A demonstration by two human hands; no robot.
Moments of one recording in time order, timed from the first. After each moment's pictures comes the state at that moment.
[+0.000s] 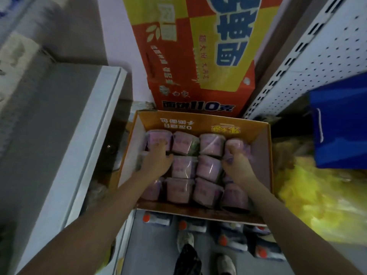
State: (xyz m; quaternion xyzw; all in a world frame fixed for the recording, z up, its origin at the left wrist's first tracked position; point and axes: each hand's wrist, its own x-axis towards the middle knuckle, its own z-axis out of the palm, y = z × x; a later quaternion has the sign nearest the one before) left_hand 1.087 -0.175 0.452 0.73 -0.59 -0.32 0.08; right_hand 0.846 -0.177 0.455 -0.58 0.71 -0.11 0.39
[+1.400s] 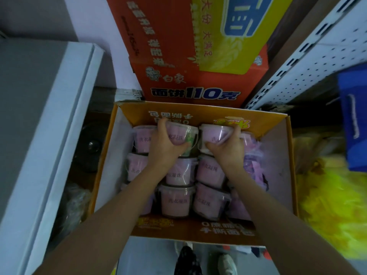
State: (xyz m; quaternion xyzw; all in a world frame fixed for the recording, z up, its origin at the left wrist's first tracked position) left_hand 1.064 -0.227 0.376 0.72 -0.50 -0.40 0.27; right_hand 0.894 -0.235 0.373 -0.42 0.79 -0.23 0.38
